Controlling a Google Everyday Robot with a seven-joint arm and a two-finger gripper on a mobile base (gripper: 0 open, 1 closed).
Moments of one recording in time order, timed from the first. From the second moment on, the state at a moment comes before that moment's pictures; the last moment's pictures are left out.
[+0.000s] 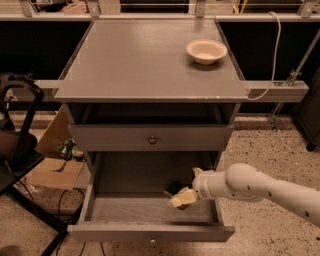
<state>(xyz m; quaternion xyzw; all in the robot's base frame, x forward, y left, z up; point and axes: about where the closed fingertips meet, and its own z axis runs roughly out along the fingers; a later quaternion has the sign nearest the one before) 0.534 -0.086 0.491 -0.39 0.83 0.24 0.32</state>
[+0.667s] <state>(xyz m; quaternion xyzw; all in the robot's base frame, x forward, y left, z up) 0.513 -0.108 0.612 -0.44 0.80 0.26 0.32</state>
